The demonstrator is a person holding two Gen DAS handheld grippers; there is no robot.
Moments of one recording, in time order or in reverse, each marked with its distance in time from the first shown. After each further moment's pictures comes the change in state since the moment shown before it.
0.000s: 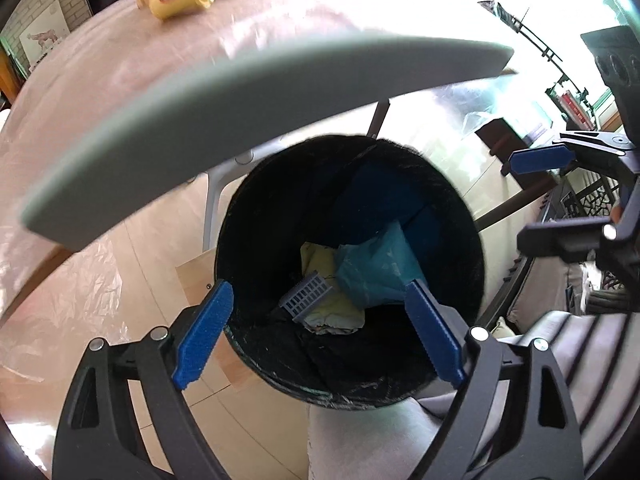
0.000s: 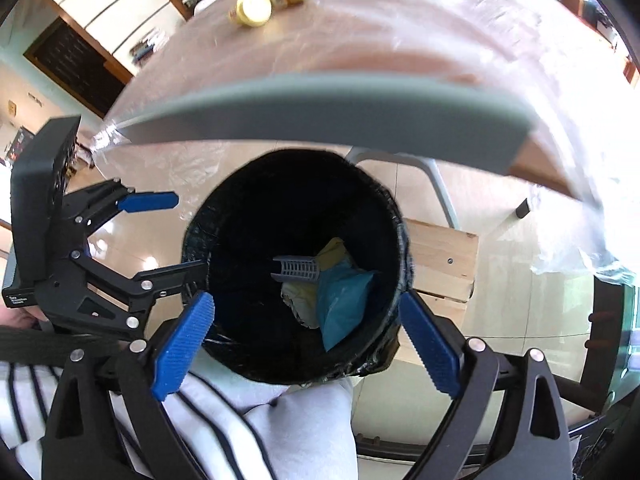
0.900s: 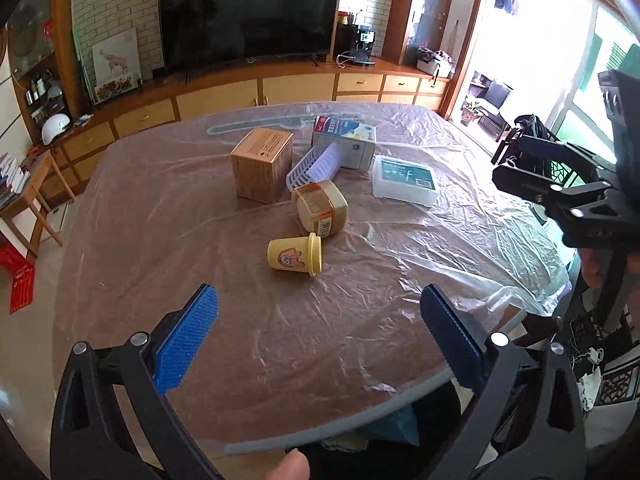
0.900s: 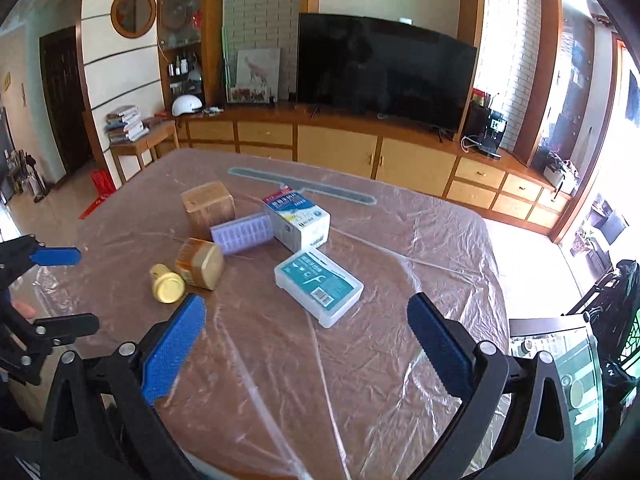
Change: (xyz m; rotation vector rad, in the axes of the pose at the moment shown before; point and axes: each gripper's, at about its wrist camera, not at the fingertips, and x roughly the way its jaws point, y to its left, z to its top) left arm -0.086 0.065 0.121 -0.200 -0.325 0.100; right arm -0.100 -0.017 0.172 -0.216 -0.454 -0.307
